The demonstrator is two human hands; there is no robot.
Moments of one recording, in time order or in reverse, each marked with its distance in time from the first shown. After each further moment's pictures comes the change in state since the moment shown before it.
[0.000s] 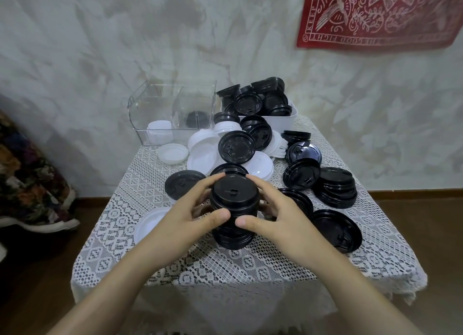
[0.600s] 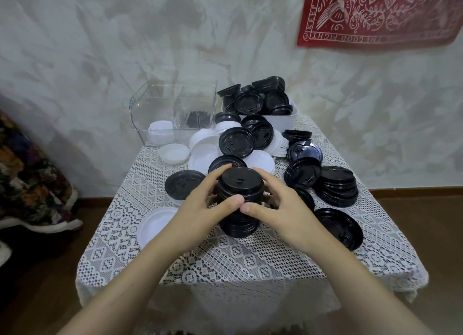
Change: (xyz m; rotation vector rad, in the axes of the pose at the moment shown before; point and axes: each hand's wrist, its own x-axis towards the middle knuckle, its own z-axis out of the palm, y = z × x) left_hand 0.023 -0.003 0.012 -0.021 0.068 -0.032; right_hand 0.010 -0.007 -0.006 0.071 0.048 -0.043
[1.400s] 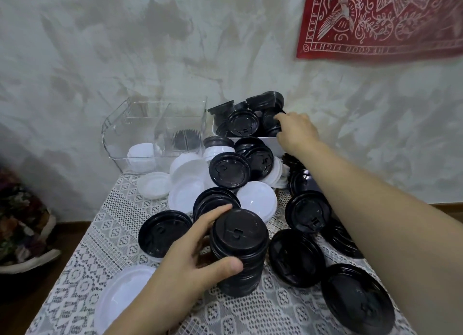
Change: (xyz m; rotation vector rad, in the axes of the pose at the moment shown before) left_hand 0.028 -0.006 0.003 -0.046 -0.036 -0.013; right_hand 0.262 0.032 -0.130 -1.205 0.272 0.157
